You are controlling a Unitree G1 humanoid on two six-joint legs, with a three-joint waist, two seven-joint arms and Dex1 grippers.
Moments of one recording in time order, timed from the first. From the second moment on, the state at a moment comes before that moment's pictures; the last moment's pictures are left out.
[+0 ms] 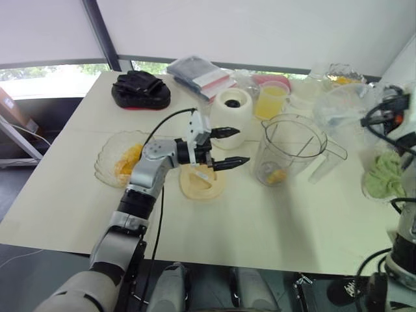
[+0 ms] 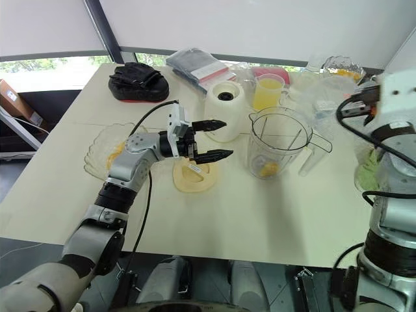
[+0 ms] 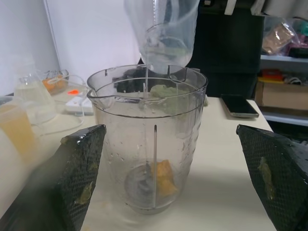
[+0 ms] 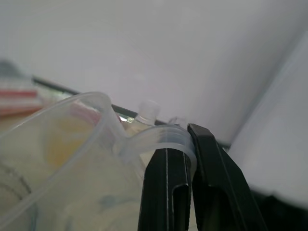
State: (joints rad) left arm -0.74 0.19 -0.14 0.36 -0.33 0.12 -1.15; right arm -0.44 -0.52 -0.60 -0.50 0.14 0.86 0.19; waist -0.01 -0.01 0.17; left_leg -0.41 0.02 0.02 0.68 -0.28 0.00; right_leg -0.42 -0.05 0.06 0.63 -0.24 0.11
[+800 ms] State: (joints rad) left arm -0.74 0.23 -0.14 0.26 -0.40 0.26 -1.20; right arm -0.17 0.01 -1.02 -0.41 0.40 0.43 -0.03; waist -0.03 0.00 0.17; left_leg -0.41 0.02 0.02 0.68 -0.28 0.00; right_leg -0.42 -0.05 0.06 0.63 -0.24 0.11
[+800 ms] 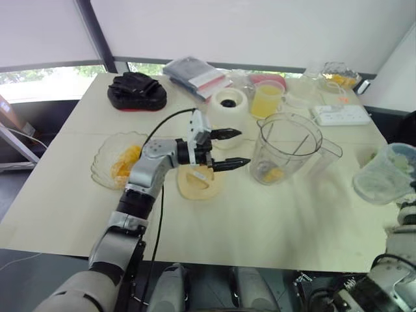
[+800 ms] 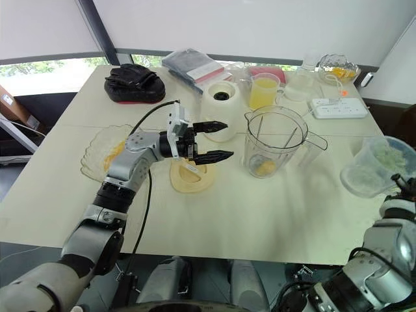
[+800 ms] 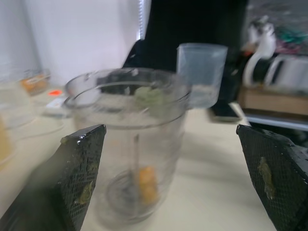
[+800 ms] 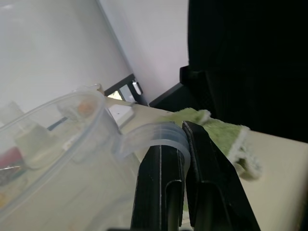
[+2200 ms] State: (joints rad) left arm -0.67 0.34 -0.22 0.13 -0.38 0.29 -1.30; right arm -0.05 -0.06 -0.72 0.07 0.45 -0.07 -0.17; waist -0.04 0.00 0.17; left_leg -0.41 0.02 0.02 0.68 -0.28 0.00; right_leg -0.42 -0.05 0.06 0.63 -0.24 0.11
